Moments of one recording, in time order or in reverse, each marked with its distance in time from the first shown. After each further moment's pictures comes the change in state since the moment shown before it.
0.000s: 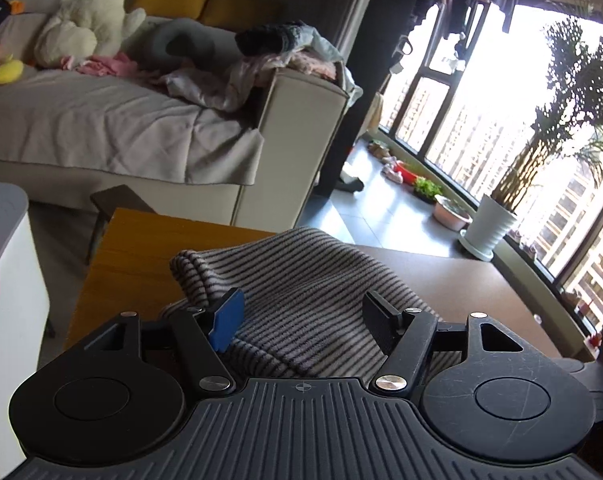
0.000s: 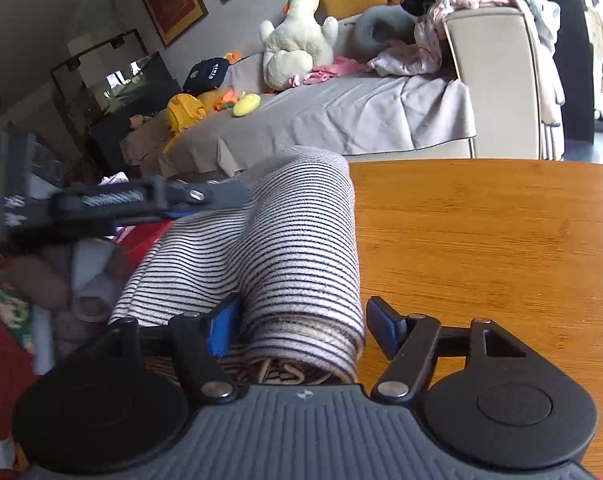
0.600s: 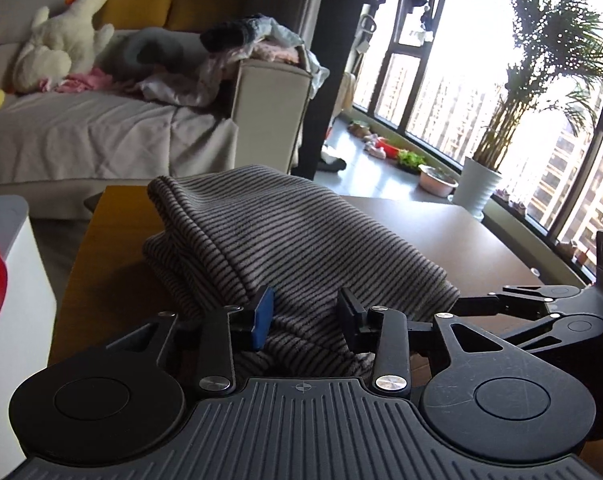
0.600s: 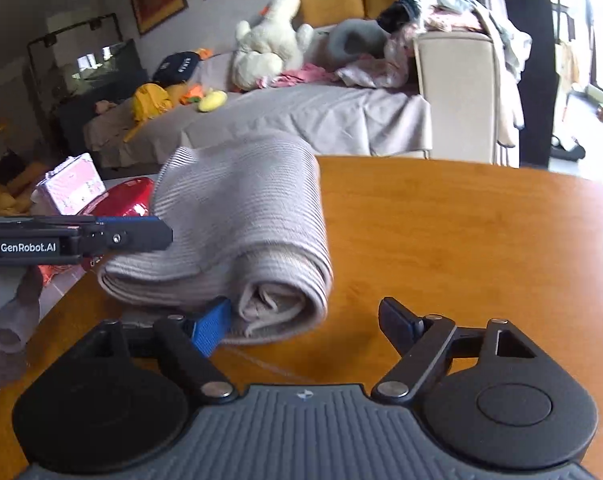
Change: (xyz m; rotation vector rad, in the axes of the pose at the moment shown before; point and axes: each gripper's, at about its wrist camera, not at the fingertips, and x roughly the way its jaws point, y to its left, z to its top) left arm -0.028 -0.033 -0.049 0.140 0.050 0.021; right arm -0.037 0.015 -0.035 -0.057 -0.013 -0.187
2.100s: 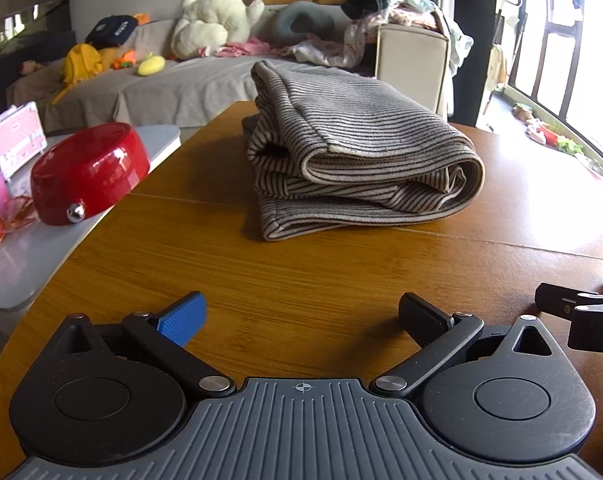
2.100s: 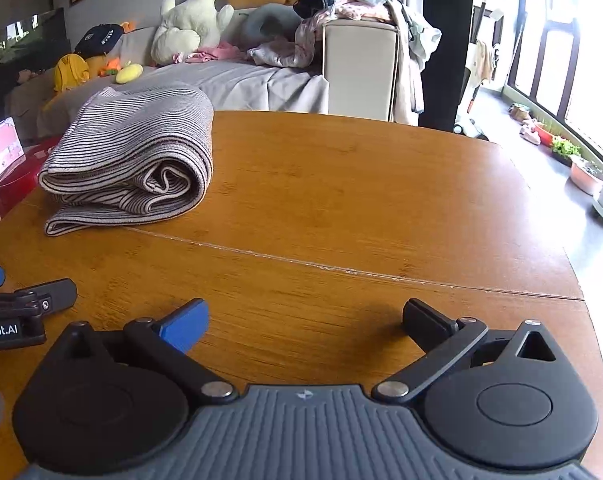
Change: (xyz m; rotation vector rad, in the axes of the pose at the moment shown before) left arm -0.028 -0.119 -0.088 -0.138 0.076 0.547; right arm -0.057 -0.027 -0.053 -0.031 0.048 -0.288
